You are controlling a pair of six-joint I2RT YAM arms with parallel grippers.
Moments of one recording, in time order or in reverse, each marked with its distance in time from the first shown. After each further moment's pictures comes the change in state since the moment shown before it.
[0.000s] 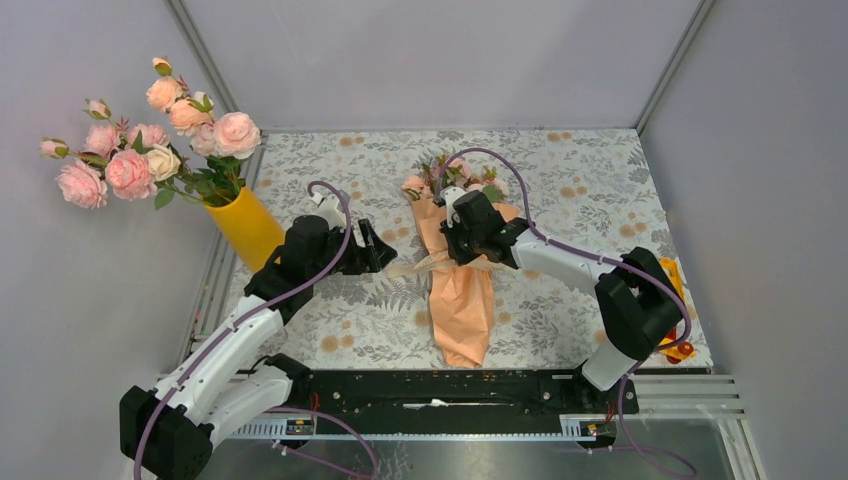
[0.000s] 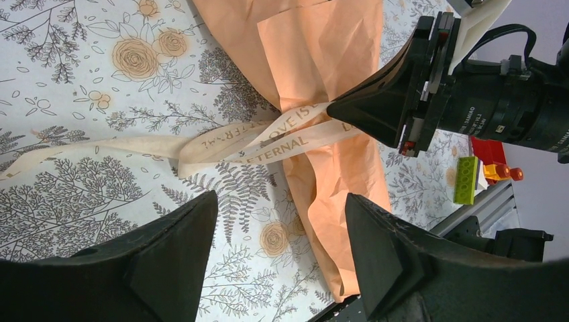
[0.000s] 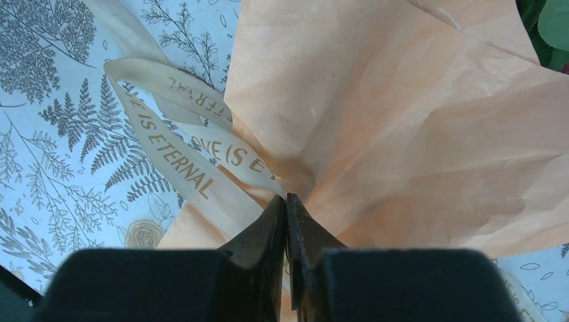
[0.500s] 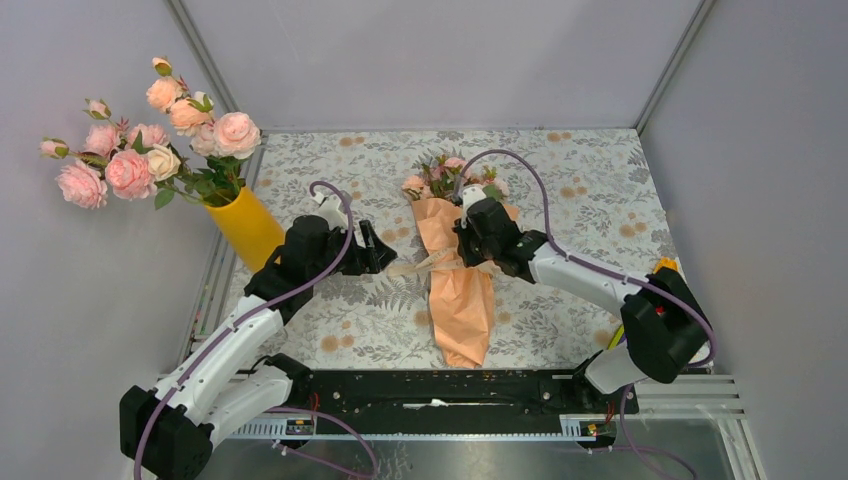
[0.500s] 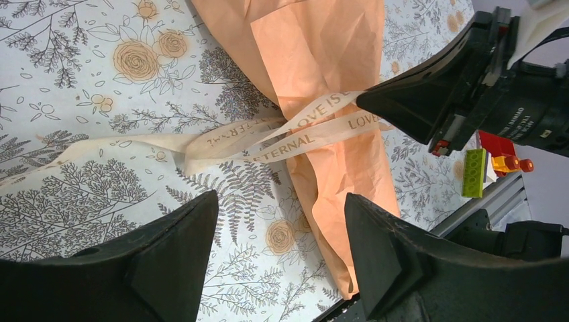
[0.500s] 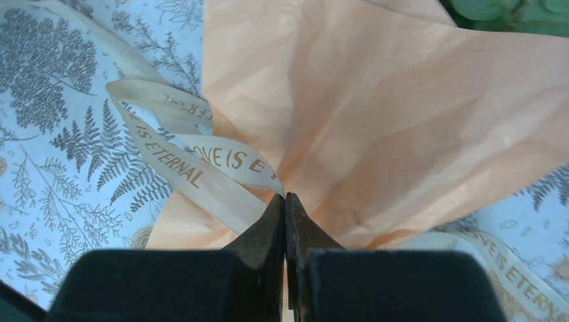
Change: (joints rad) left arm 0.000 0.000 0.000 -0.004 0.005 0.031; right arm 0.002 -0.125 -0.112 0.082 0.077 0.079
